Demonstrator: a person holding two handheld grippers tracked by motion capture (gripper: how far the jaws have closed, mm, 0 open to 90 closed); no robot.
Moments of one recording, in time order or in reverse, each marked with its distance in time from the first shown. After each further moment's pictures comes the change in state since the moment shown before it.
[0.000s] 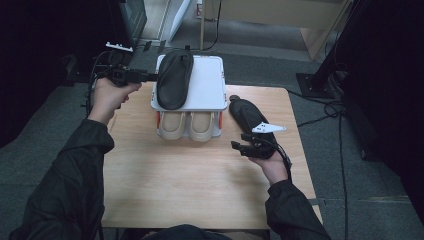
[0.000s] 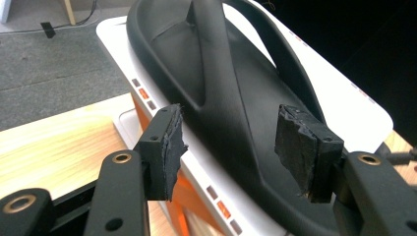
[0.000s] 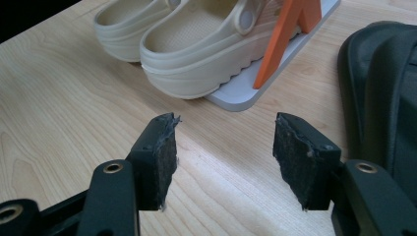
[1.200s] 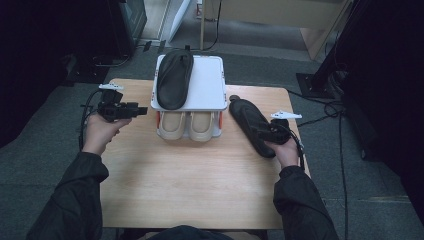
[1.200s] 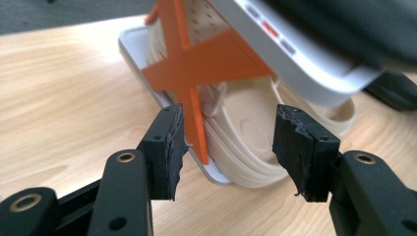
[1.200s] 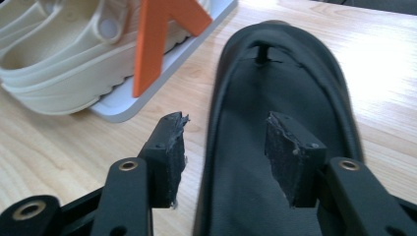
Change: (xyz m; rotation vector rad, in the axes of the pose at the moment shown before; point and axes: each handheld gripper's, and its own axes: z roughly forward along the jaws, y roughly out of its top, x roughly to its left) left arm 0.016 -0.104 0.004 0.050 0.009 -0.009; right arm -0.084 0.004 0.000 -0.009 -0.143 0.065
